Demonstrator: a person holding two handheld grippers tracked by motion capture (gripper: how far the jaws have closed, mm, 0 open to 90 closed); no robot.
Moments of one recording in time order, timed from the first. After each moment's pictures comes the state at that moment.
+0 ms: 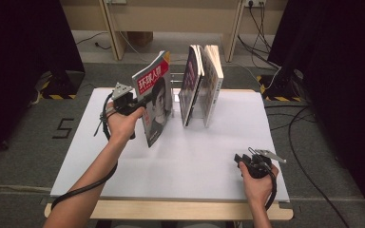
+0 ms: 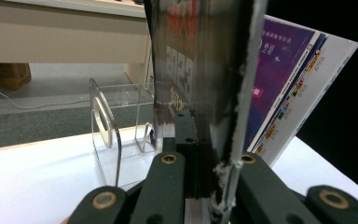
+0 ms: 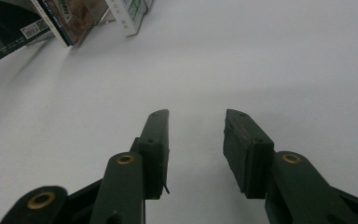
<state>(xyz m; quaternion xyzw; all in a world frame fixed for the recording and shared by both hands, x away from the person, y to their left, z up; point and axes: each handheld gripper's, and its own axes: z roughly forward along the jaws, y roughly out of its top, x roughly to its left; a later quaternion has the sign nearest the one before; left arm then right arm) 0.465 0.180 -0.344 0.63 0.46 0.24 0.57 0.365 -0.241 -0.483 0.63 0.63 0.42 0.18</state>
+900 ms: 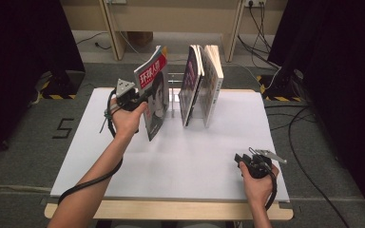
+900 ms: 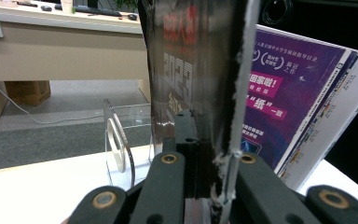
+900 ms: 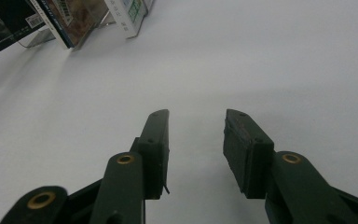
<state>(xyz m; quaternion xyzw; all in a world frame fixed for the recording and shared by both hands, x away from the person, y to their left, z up) 0.481 0.173 -0.347 0.62 0.46 0.29 0.57 0.365 -0.242 -0.484 0.63 0.62 0.43 0.19</state>
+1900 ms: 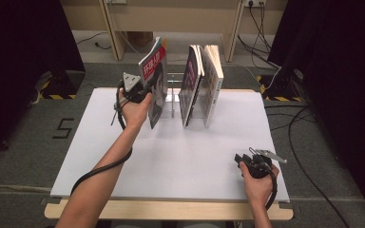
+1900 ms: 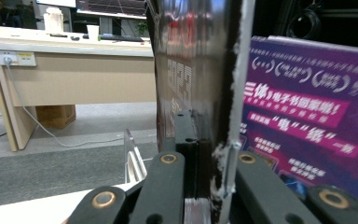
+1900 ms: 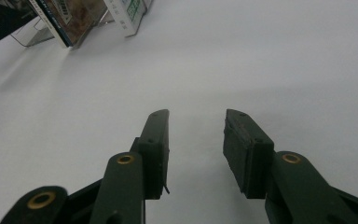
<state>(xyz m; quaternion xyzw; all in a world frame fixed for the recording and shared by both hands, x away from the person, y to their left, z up) 0.525 0.161 -0.366 0.58 0.46 0.35 0.57 0.365 -0.243 -0.485 0.63 0.62 0.43 0.18</state>
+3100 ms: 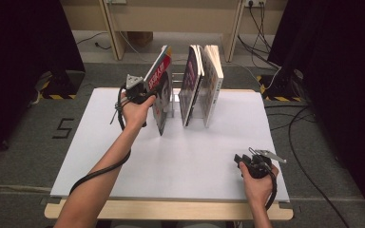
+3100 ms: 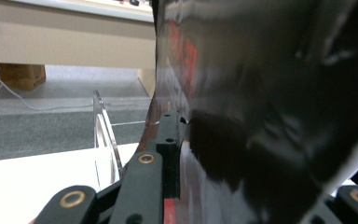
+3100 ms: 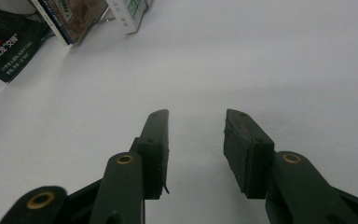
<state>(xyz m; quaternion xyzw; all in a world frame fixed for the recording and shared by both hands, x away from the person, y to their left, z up) 0.523 0.156 -0.361 0.62 0.49 0.26 0.56 0.365 -0.242 -0.485 0.63 0.62 0.43 0.17</state>
